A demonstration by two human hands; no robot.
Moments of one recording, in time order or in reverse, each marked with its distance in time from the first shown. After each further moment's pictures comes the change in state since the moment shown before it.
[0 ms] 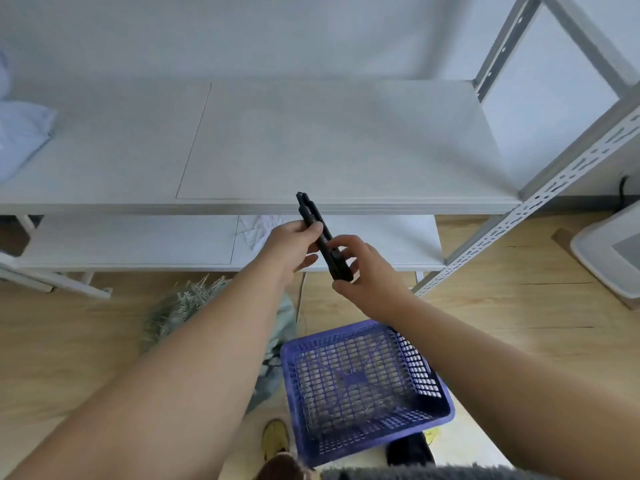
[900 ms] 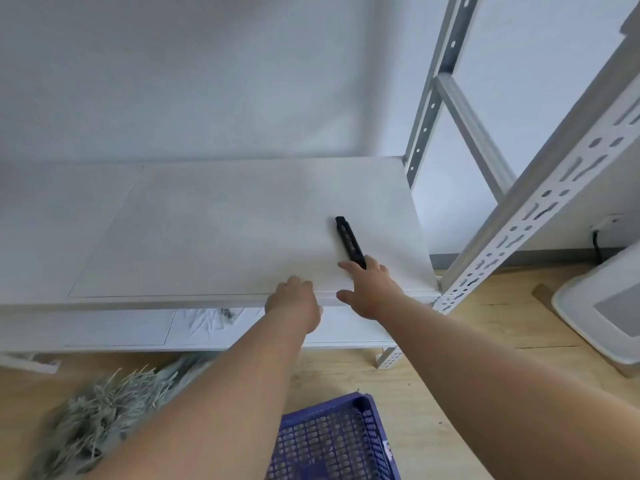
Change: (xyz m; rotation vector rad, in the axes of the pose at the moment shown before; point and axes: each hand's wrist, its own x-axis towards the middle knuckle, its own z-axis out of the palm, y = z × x) left_hand 0.092 0.057 0.197 1.384 0.003 0.067; right_hand 0.119 0.118 -0.192 -0.460 -0.063 0.239
